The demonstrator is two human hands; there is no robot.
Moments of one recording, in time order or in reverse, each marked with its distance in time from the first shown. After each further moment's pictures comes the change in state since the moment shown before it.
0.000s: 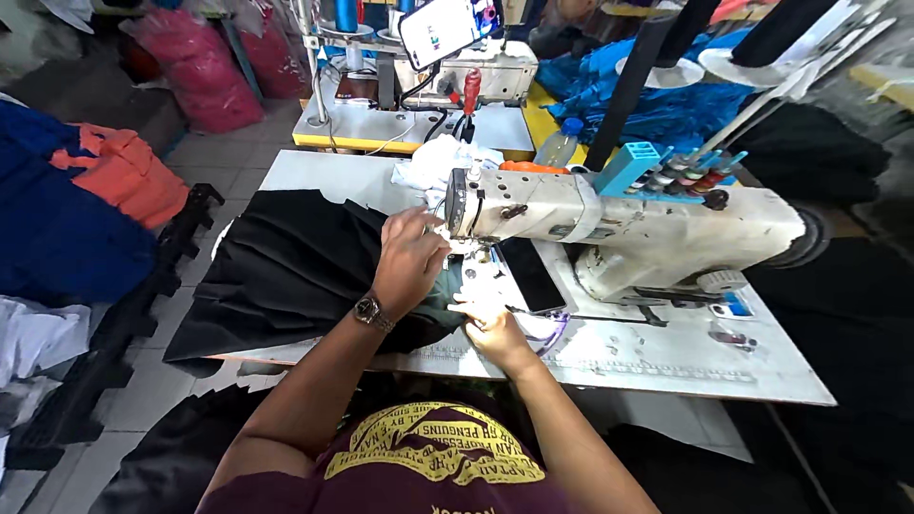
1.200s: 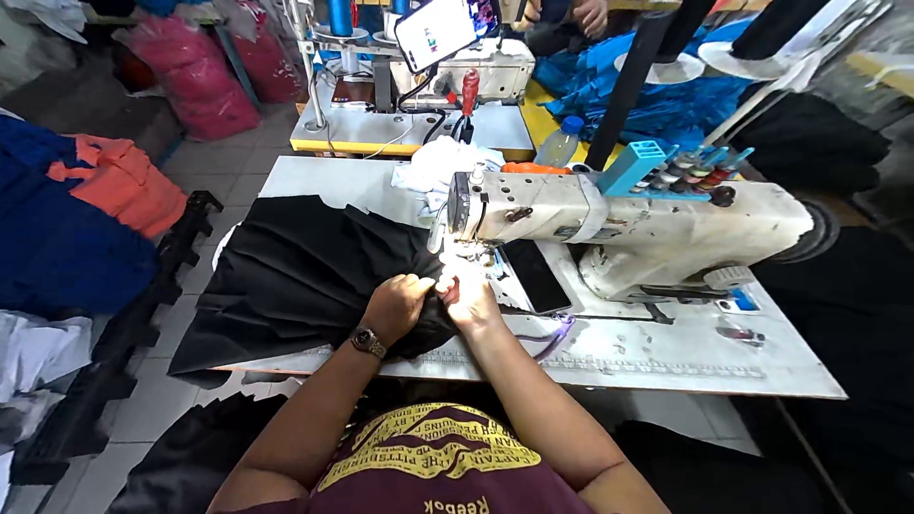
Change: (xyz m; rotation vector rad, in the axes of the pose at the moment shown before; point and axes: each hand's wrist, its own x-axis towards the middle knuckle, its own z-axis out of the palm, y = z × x) left_hand -0.076 -0.043 0.032 0.075 -0.253 -0.015; right_hand 0.089 -0.063 0.020 1.635 0.451 0.739
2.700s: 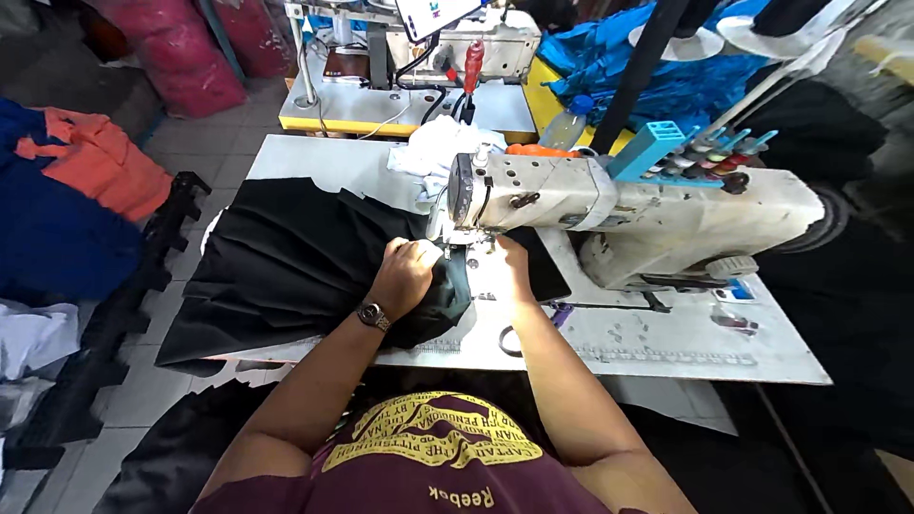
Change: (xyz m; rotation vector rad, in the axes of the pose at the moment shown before) left_hand 0.029 0.003 0.006 0.126 0.084 0.051; right_hand 0.020 -0.048 -0.039 -1.556 0.121 -0.616
